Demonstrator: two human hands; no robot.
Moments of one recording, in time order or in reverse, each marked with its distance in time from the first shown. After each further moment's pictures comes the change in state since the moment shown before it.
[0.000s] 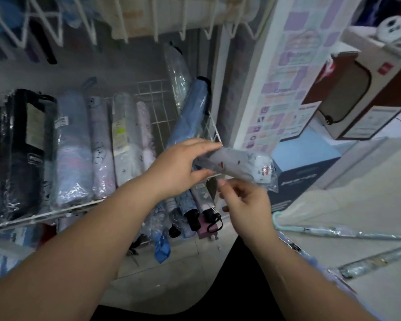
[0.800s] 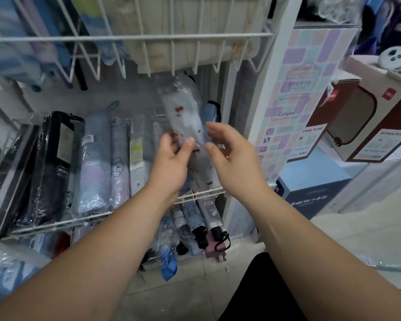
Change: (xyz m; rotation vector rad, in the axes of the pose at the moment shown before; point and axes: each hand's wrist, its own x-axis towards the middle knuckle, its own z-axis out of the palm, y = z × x) left_hand 0.010 0.012 -0.010 -0.994 0.620 -0.349; right_hand 0.062 -0.094 0.019 -0.060 -0.163 -0.395
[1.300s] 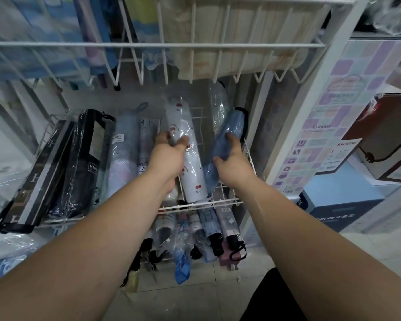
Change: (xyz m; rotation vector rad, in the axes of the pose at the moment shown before) left_hand 0.045 0.010 -0.048 0.246 0.309 -0.157; right_hand 0.050 0.040 0.058 -0.172 -0.187 0.419
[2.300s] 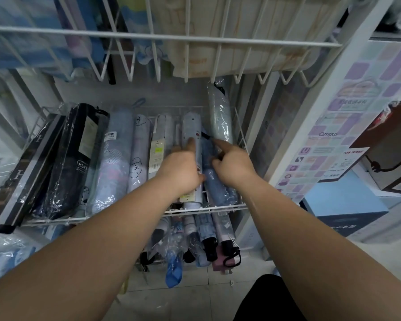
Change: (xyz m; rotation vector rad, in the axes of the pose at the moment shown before) left_hand -0.003 -0.007 0.017 1.139 -0.318 0.227; right_hand 0.043 0.015 -0.003 -0.362 -0.025 -0.205
